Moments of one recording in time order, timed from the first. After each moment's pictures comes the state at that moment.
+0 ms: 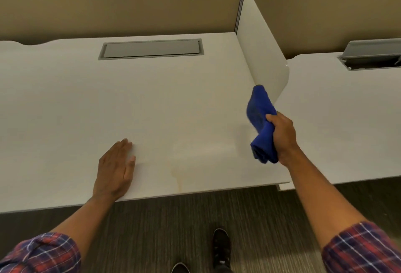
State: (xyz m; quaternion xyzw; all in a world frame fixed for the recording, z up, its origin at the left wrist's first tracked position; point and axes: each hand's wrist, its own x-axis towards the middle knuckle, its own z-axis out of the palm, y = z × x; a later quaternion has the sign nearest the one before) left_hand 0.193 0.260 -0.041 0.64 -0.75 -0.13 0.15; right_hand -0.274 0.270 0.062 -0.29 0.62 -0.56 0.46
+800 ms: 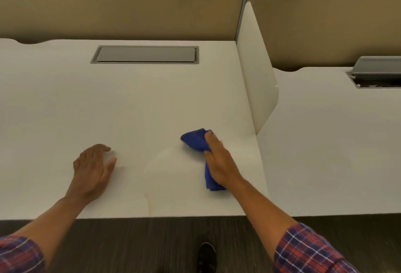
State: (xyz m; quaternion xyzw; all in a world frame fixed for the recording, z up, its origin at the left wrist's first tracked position) left_hand 0.172 0.226 -0.033 0.69 -0.70 -0.12 0.14; right_hand -0.228 0.230 -0.017 -0.64 0.61 -0.28 0.38
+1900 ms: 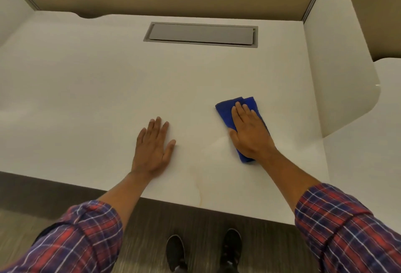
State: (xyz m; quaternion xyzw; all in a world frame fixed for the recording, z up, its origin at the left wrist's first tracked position) left_hand 0.167 0.211 -0.050 0.68 -0.72 -0.09 0.06; right_hand -0.167 0.136 -0.037 -0.81 0.57 -0.02 0.12
